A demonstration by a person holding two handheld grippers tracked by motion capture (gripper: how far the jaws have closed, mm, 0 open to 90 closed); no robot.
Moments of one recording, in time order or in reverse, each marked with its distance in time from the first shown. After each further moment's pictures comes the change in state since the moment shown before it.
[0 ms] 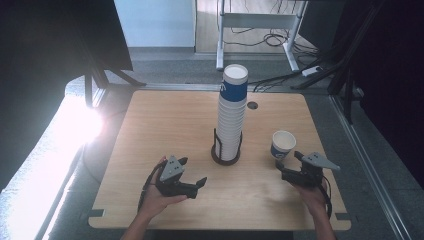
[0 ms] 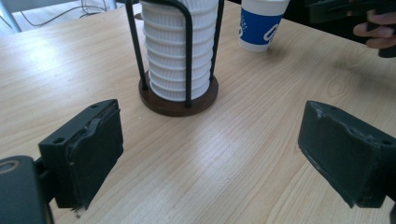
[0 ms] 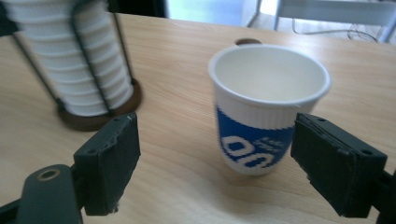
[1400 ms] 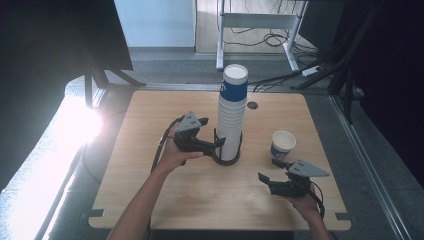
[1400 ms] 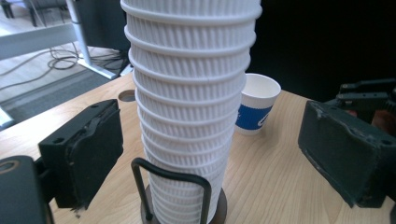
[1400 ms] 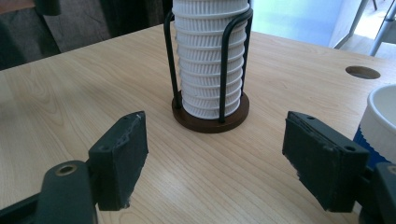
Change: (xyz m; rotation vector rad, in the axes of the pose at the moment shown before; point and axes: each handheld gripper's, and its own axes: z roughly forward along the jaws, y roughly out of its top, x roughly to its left) left arm 0.043 0.107 0.053 -0.114 -0.140 0.049; right arm 0.043 0.003 -0.004 -0.033 0.315 -0.118
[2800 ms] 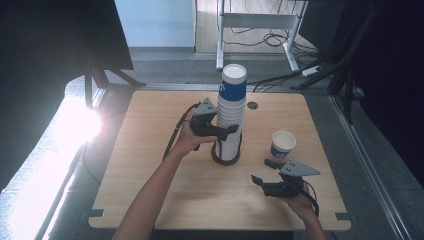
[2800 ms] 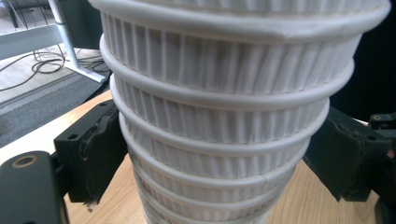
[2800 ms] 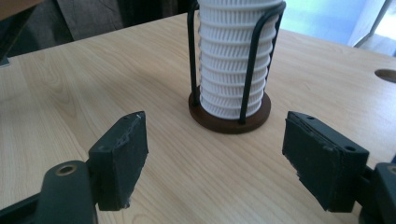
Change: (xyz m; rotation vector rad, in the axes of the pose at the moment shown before) left arm 0.019 0.020 0.052 0.016 -0.041 0.027; right arm 0.010 0.004 0.014 0.028 0.052 -0.041
